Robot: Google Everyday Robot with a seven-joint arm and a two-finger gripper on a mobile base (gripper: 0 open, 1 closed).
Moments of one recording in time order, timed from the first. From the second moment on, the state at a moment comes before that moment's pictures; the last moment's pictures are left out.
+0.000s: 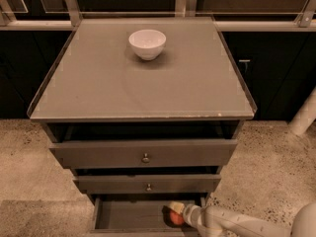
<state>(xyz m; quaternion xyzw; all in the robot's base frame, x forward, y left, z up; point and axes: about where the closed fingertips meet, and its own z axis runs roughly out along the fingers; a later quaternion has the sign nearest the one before) 0.497 -0.134 0.183 0.22 0.92 0.26 0.21</state>
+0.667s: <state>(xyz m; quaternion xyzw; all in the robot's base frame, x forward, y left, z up) 0.497 -0.134 0.182 0.22 0.92 0.26 0.21</state>
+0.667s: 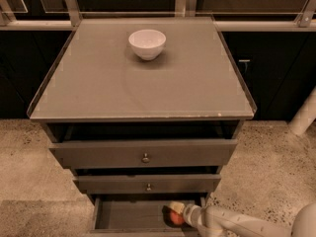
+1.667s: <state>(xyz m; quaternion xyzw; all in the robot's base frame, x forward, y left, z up) 0.497 -0.134 0.182 0.22 0.92 0.26 0.21</state>
